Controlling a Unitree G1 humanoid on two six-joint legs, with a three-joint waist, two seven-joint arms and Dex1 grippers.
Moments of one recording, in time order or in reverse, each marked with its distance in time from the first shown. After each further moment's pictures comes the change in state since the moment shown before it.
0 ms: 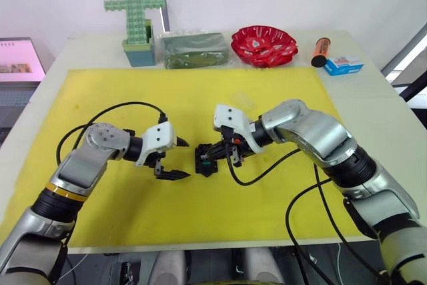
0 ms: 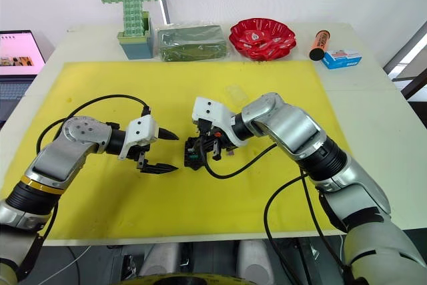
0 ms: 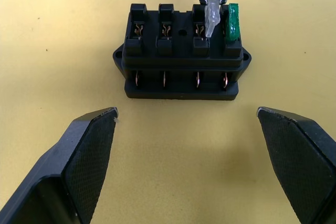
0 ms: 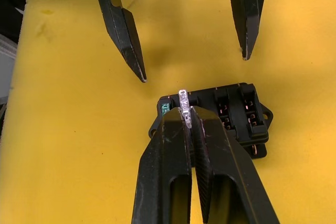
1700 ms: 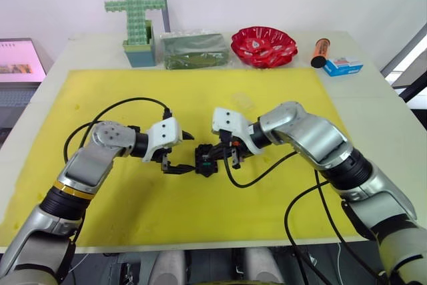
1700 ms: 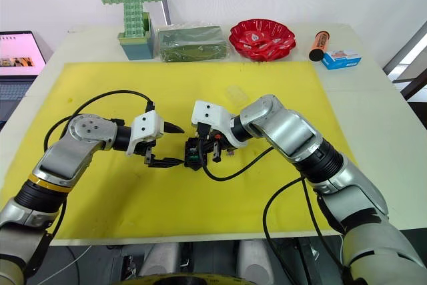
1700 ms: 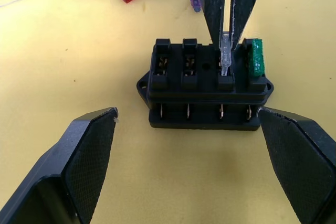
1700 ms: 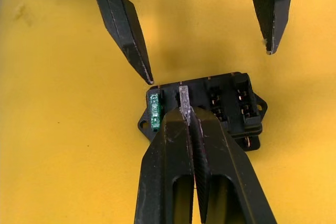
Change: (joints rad) left arm -0.021 -0.048 0.001 0.002 0.022 -0.025 0.059; right arm 0.013 0.012 0.018 -0.008 -0.080 0.000 0.010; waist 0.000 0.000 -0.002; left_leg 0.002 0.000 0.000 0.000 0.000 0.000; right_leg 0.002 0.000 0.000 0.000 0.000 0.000
